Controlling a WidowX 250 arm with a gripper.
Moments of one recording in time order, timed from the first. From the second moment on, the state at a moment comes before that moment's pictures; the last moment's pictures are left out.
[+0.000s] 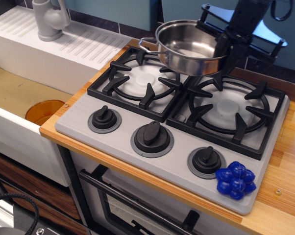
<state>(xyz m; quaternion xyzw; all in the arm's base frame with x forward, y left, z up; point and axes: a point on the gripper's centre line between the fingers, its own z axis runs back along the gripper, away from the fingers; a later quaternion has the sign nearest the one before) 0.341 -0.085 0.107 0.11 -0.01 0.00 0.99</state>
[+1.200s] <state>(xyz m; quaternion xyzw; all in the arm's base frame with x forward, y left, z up) 0.341 -0.124 0.042 0.09 -0.06 0.00 0.99</state>
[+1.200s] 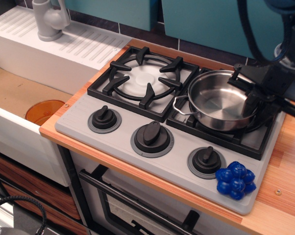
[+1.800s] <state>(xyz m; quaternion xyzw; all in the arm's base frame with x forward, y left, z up) 0.341 -0.103 0.086 0.08 0.00 -0.01 1.00</state>
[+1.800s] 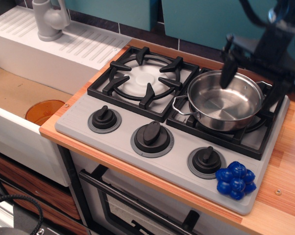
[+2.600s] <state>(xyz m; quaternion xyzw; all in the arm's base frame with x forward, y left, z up) 0.337 -0.092 0.104 0.09 0.02 -0.02 1.00</state>
